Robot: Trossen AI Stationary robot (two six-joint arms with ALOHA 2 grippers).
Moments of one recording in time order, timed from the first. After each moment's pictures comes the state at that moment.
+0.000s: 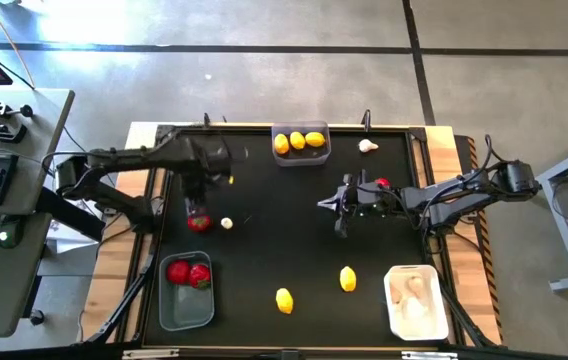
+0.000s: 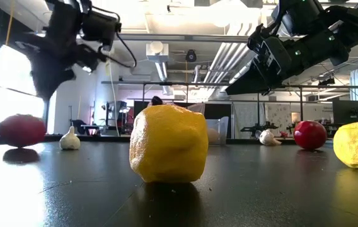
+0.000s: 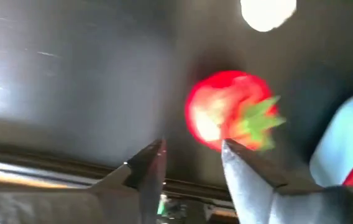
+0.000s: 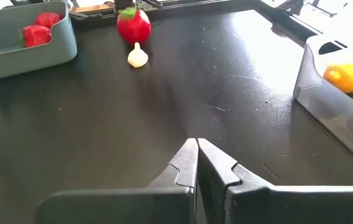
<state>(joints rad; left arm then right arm) 0.33 1.37 1.00 -1.36 0.01 0.07 -0.01 1.30 0.44 0.44 0.15 0.13</state>
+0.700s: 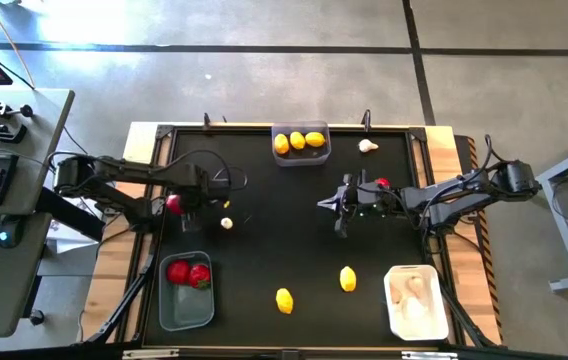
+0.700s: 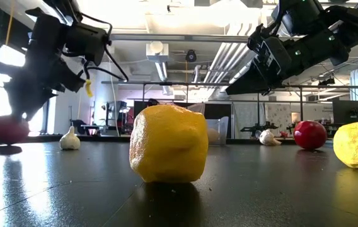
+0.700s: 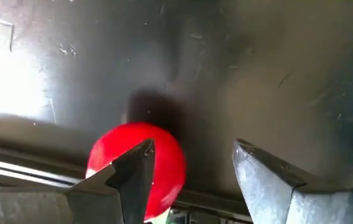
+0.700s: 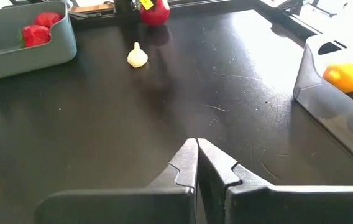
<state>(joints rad) 0.16 1.37 0.79 -1.22 -0.10 -0.06 -0.01 1.30 0.44 0.44 0.15 0.13</state>
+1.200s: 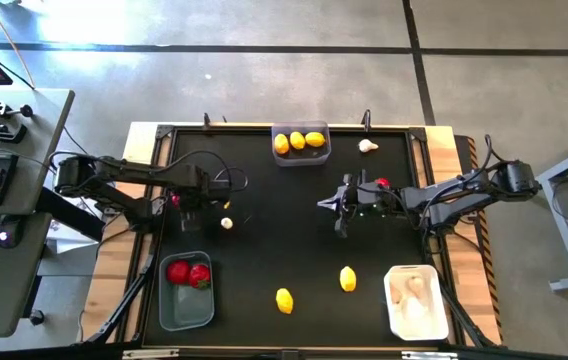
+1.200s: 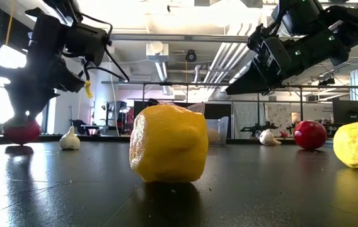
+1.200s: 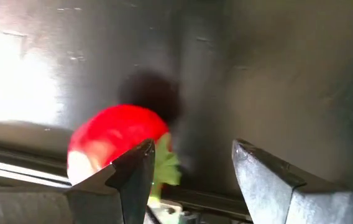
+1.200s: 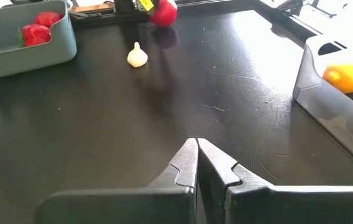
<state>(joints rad) 0.16 1.38 0.79 -1.22 -0.14 -0.02 -0.01 1.30 0.44 0.44 0.15 0.13</state>
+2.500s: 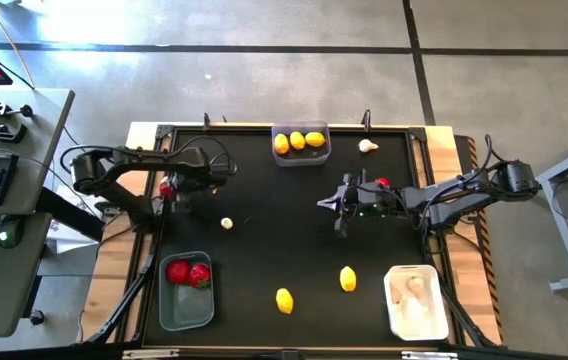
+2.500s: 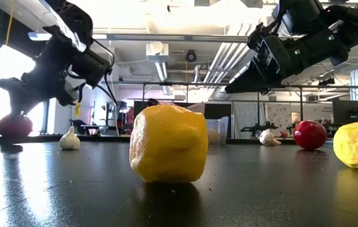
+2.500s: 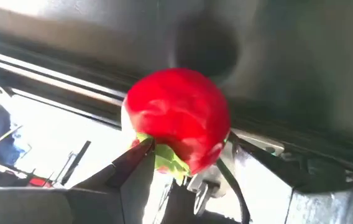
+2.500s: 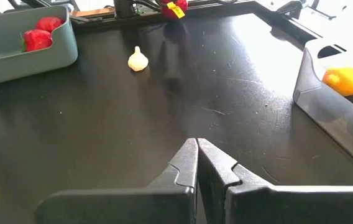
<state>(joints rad) 0.41 1.51 0.81 -1.39 -0.41 0.10 -0.01 1.30 0.44 0.45 0.15 0.13</state>
